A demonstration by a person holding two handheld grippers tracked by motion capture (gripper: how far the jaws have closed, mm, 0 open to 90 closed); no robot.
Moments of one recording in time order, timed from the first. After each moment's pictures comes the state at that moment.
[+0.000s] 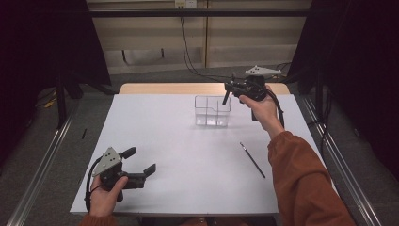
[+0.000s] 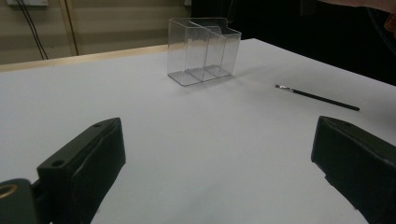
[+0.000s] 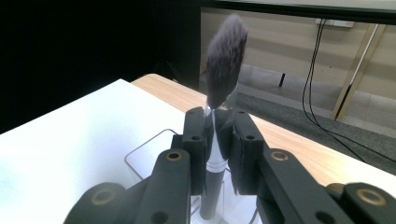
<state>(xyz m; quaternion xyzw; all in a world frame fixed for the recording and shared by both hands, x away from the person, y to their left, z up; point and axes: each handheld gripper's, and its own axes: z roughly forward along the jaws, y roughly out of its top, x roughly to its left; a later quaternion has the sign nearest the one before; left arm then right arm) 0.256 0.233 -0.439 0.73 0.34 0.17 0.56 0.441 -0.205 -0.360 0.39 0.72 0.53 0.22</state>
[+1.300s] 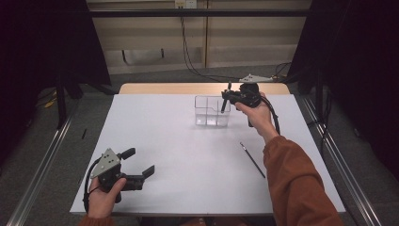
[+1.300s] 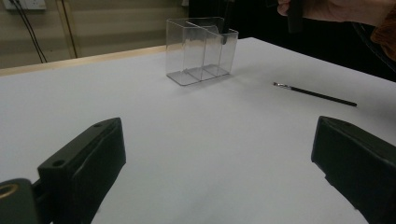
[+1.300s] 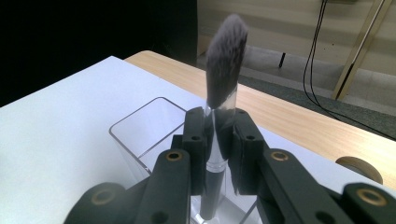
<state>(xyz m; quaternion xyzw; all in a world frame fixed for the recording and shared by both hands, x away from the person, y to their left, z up) 0.253 0.235 -0.439 0.74 0.33 0.18 0.56 0.445 -0.197 -0.392 0.41 0.73 0.50 0.21</state>
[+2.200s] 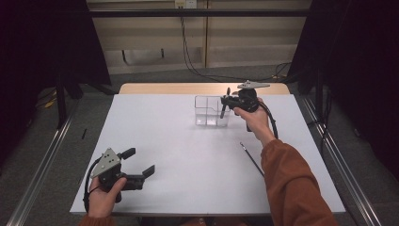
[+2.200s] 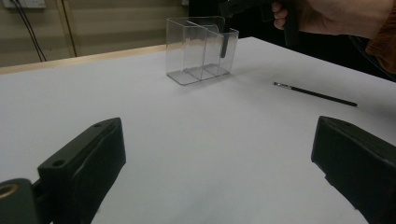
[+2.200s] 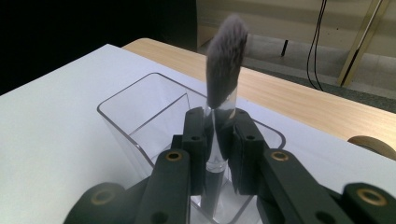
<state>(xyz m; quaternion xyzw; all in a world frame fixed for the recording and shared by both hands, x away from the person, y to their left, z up) 0.254 0.235 -0.439 0.74 0.33 0.17 0.56 0.447 -0.195 -0.416 0.42 0.73 0.50 0.19</state>
